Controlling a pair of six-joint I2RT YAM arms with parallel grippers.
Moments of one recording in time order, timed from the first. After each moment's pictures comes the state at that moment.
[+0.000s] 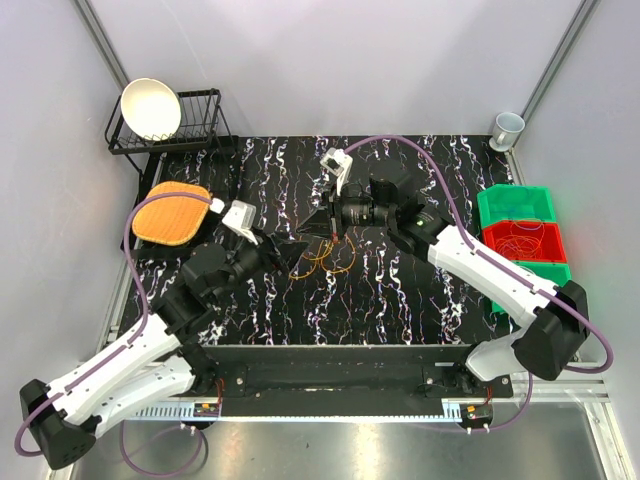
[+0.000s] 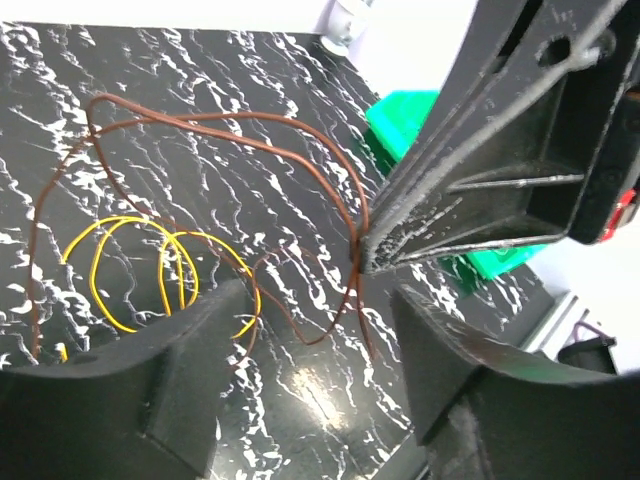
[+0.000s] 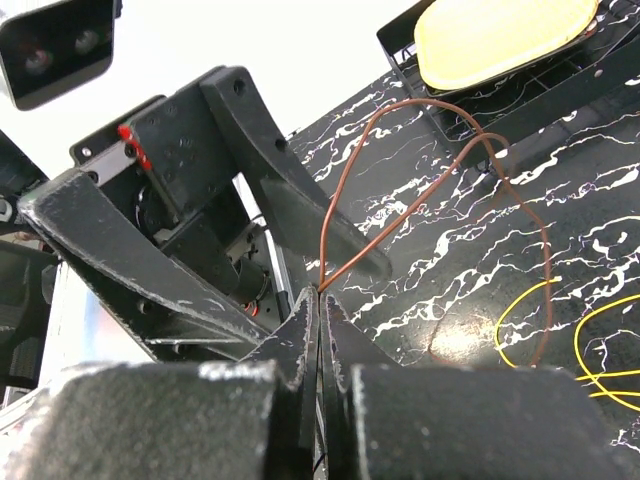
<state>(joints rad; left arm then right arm) -0.77 0.73 0.64 0.03 -0.04 -0.45 0.75 1.42 1.27 -0.07 -0.64 0.37</state>
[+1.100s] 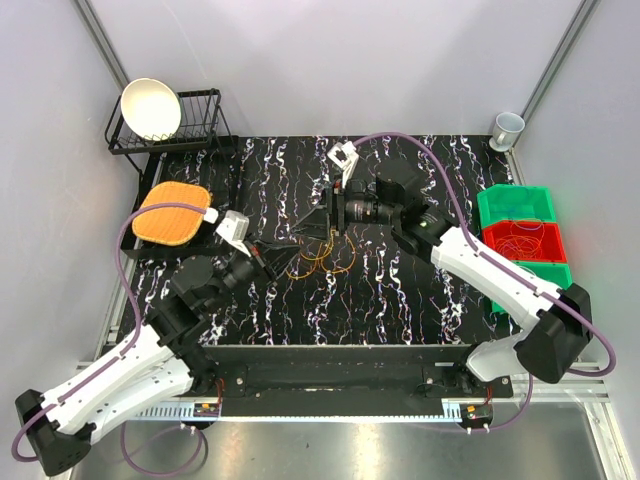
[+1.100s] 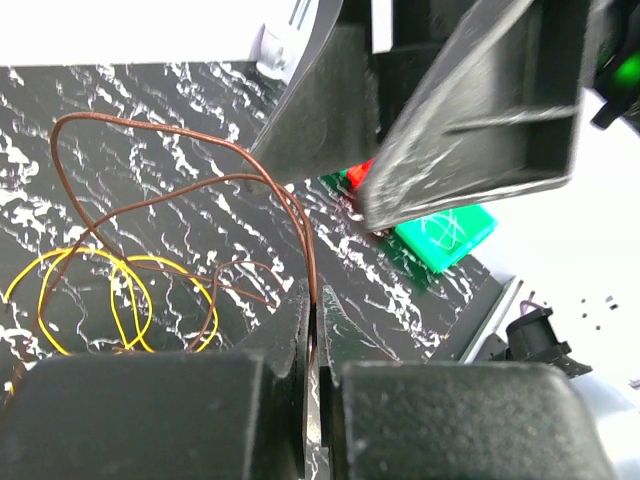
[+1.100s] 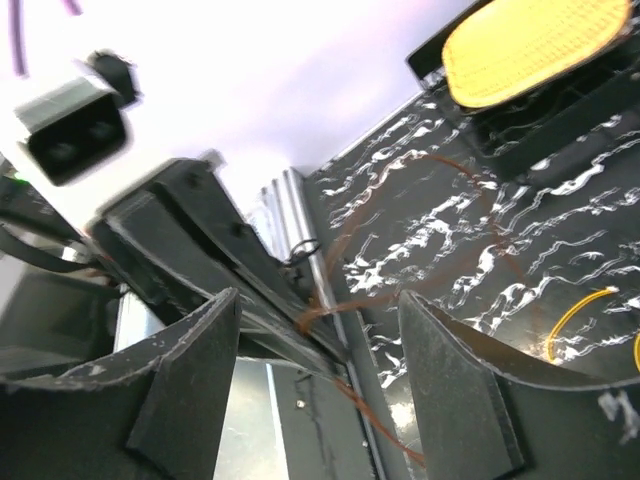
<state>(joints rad) -0.80 0.62 0.58 0.10 0.04 -0.45 0.73 1.40 1.26 0.00 -0.64 0.53</state>
